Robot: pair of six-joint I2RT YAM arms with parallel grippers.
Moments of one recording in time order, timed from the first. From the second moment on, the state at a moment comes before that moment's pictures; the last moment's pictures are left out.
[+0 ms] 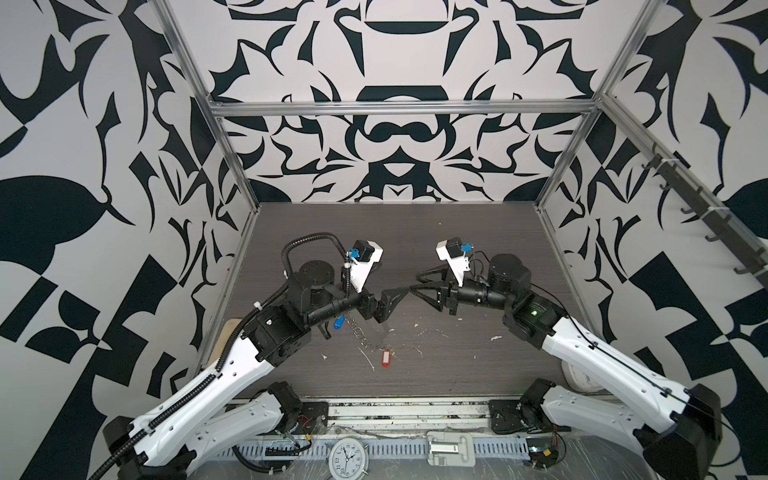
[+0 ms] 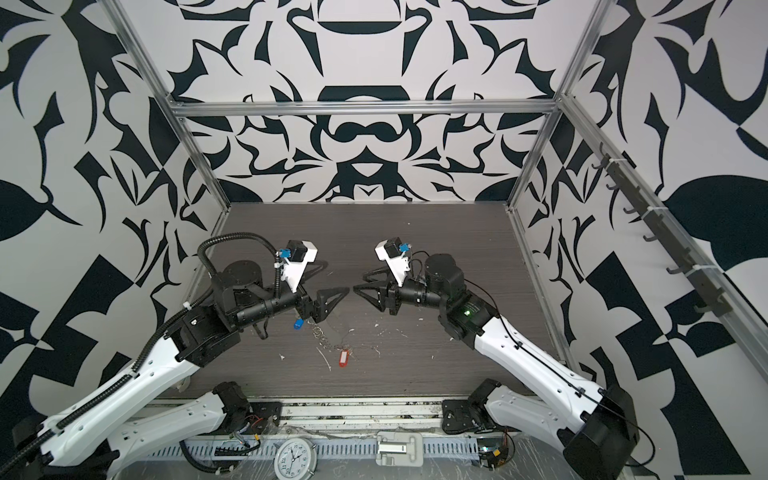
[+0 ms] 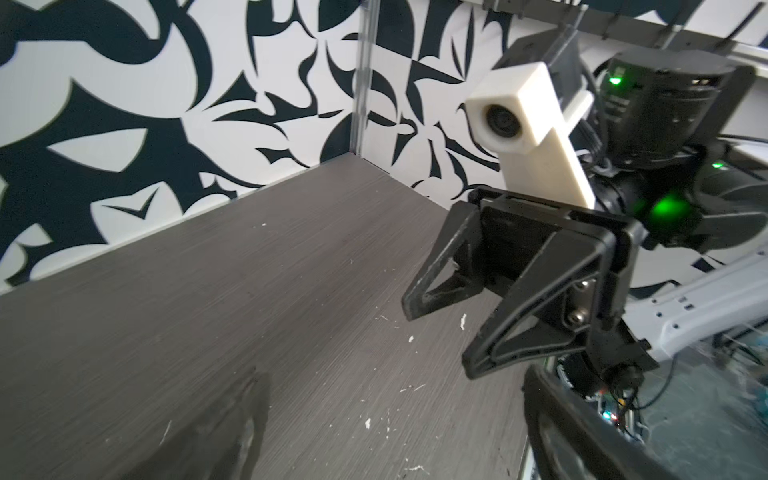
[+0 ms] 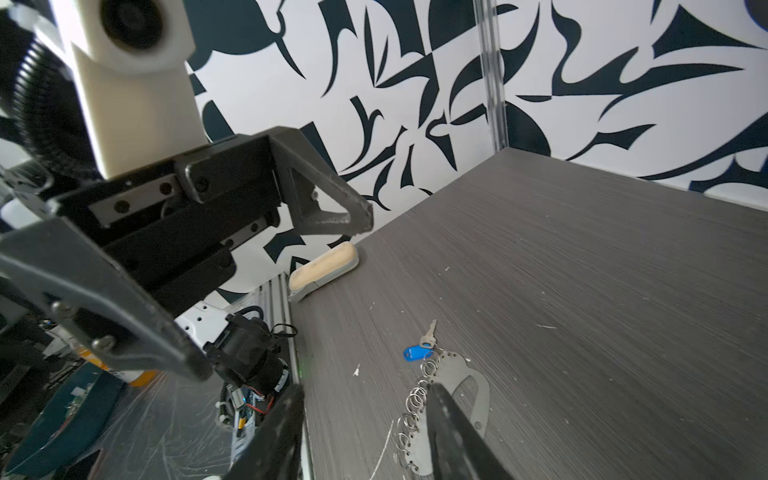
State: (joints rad) left arm -0.83 0.87 0.93 -0.27 0.15 -0.14; right arm 0.67 1.03 0.82 0.02 -0.61 0.30
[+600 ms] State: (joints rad) left arm -0.83 0.94 0.86 -0.30 -0.41 -0.35; right arm 0.73 1.28 0.76 0.05 -0.48 0.35
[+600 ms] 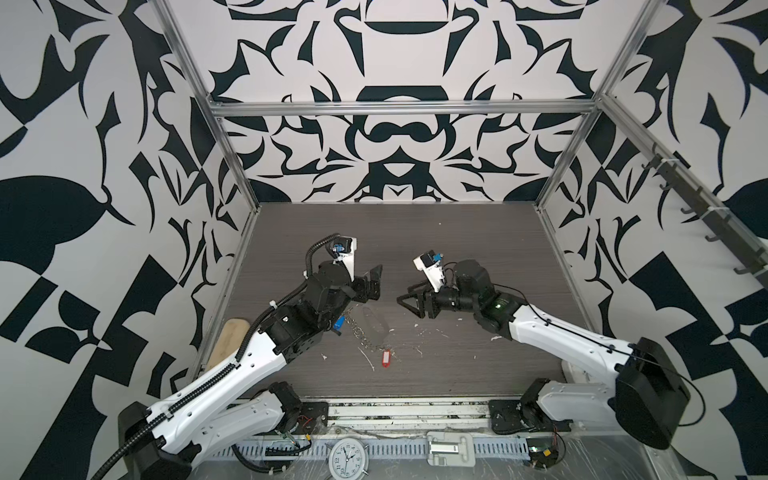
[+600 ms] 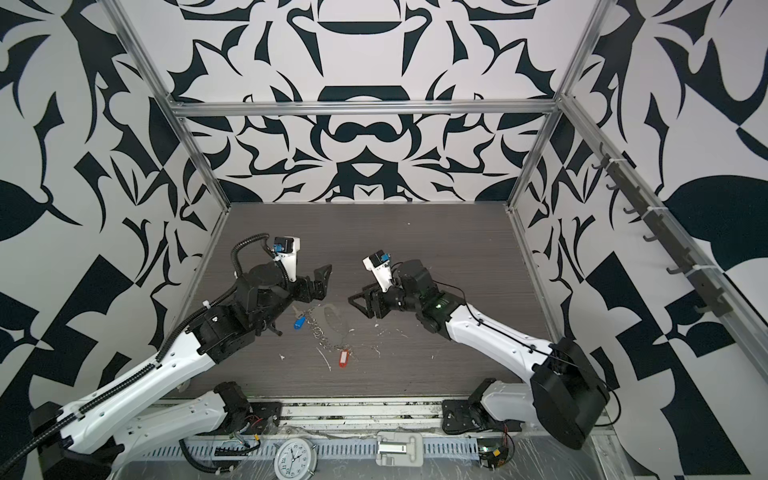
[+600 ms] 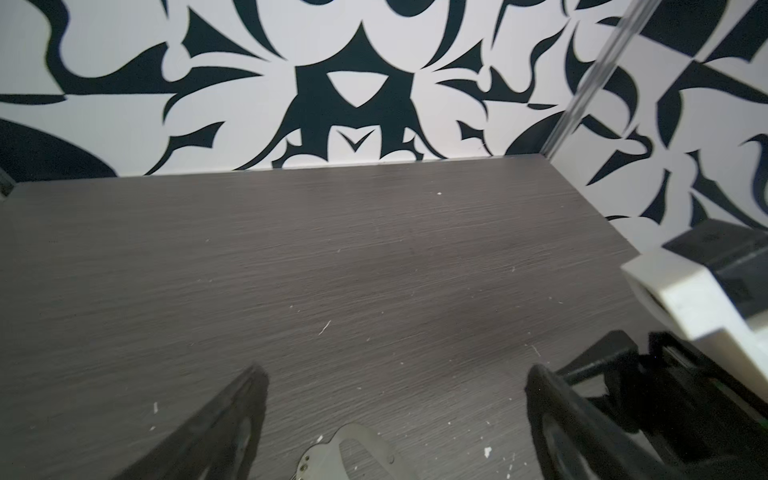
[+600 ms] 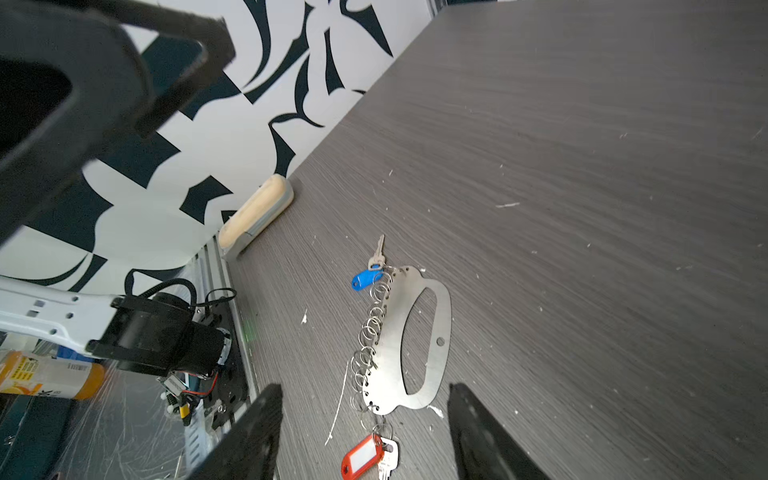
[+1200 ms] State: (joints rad) left arm -0.82 1.02 0.79 -0.39 -0.33 -0.51; right arm 0.88 1.37 0.71 0.00 -0.26 0.31
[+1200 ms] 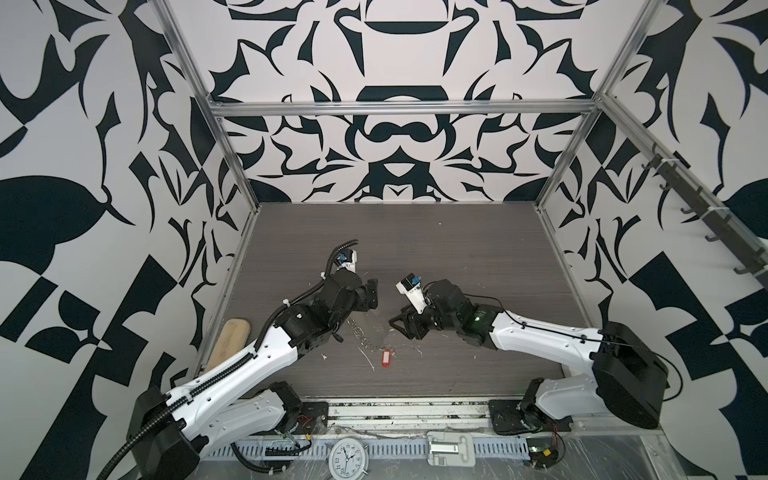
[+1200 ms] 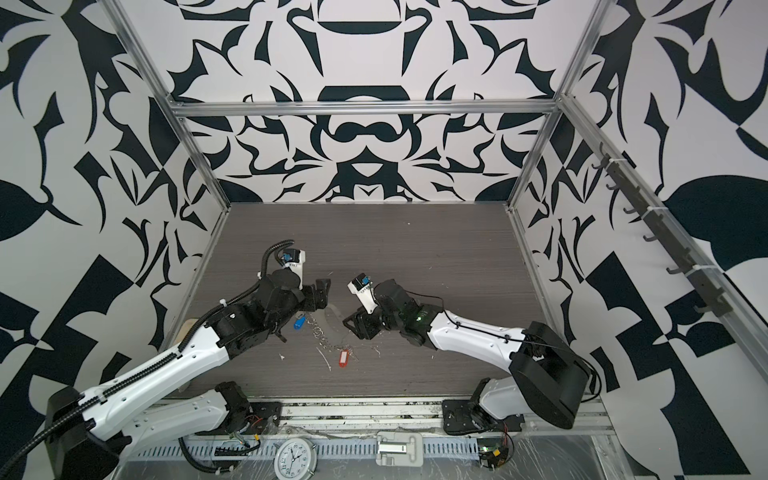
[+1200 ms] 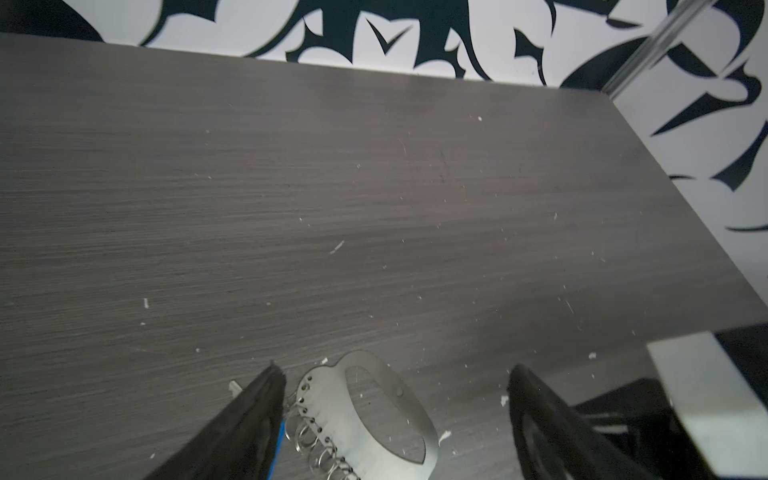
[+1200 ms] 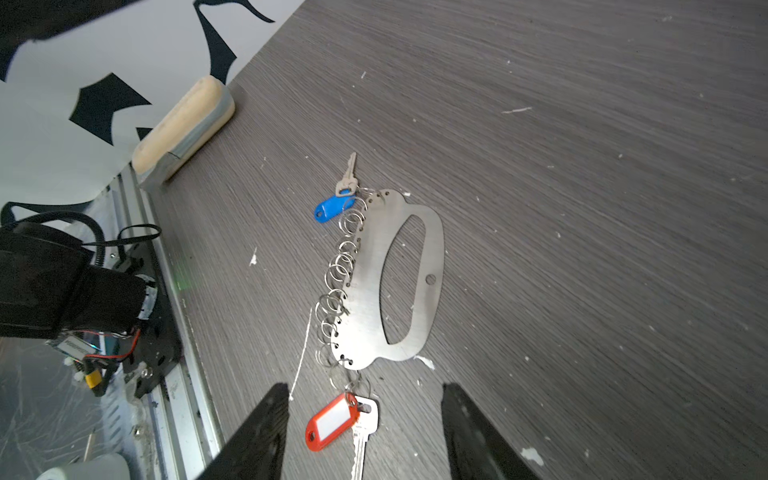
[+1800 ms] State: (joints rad) left arm -1.02 1.32 0.79 -0.65 -0.16 -0.63; right arm 0.88 1.20 0.60 -0.07 -0.13 0.31
